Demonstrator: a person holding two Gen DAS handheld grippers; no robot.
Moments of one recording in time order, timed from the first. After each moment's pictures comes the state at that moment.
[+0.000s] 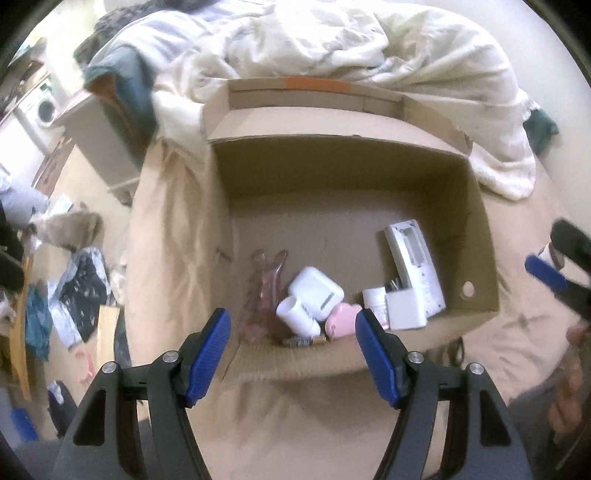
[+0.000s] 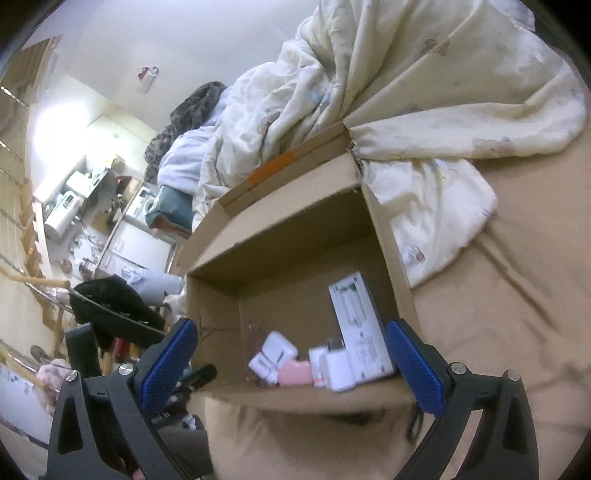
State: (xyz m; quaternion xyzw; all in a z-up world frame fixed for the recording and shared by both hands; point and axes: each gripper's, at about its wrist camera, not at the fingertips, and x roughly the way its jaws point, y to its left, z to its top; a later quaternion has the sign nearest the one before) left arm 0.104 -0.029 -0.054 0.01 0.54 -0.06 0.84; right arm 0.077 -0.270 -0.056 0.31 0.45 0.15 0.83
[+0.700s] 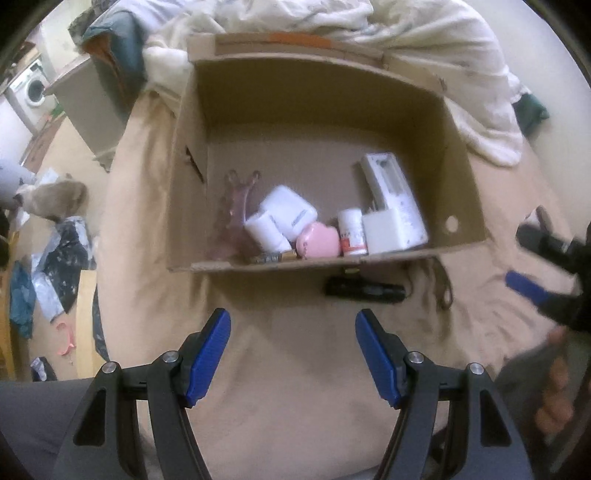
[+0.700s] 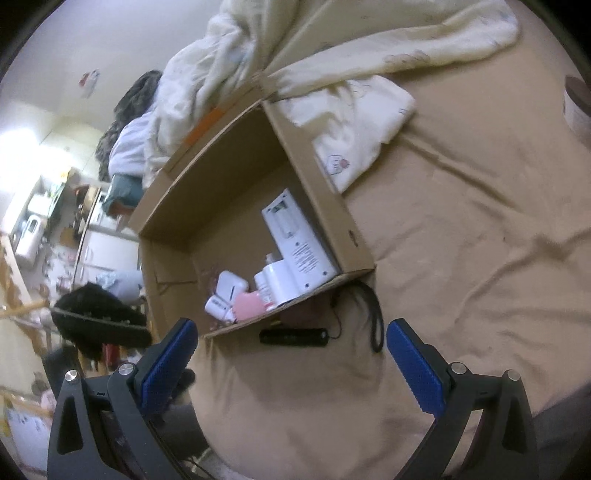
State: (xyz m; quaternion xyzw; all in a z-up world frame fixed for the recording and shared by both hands) left arm 0.045 -0.049 -0.096 0.00 0.58 -0.09 0.81; right arm 0.031 -0.285 -0.110 0.35 0.52 0.07 0.78
